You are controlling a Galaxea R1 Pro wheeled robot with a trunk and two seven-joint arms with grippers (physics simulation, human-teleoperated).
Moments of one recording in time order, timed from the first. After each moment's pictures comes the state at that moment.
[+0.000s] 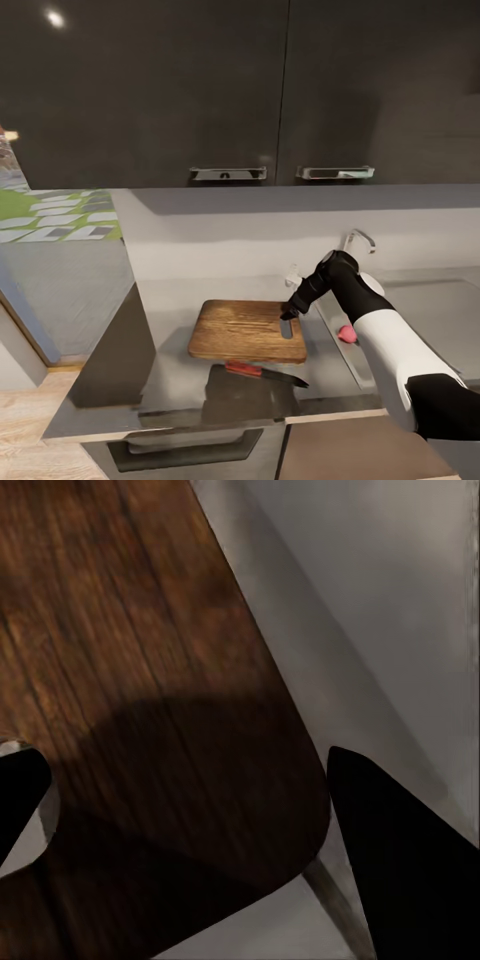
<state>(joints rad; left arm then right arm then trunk) 0.41 0.01 0.05 -0.64 0.02 -0.42 0.00 -1.09 -0.03 0.12 -0.80 0.96 0.55 1.38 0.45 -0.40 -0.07</state>
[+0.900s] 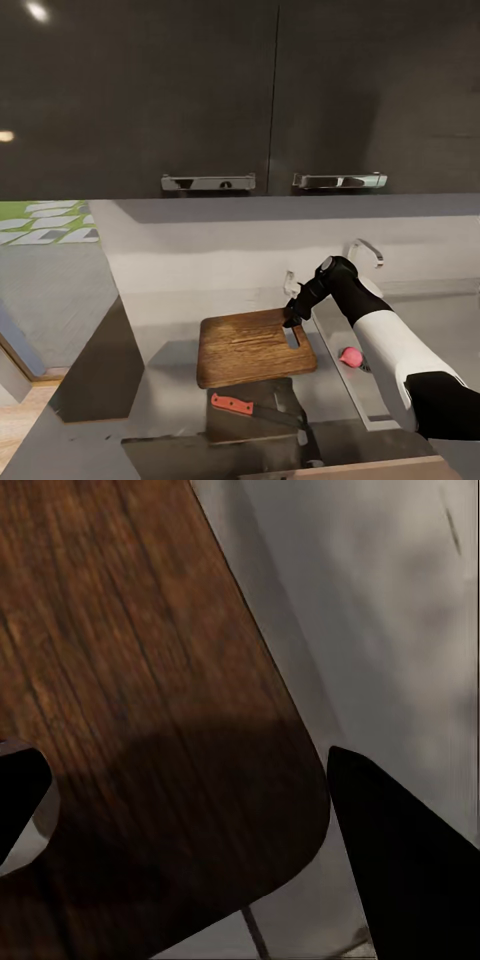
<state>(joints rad) 0.41 0.01 0.05 -0.52 0.02 -0.42 0.00 -1.10 -0.04 0.12 -0.73 0.97 0.32 1.38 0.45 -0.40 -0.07</state>
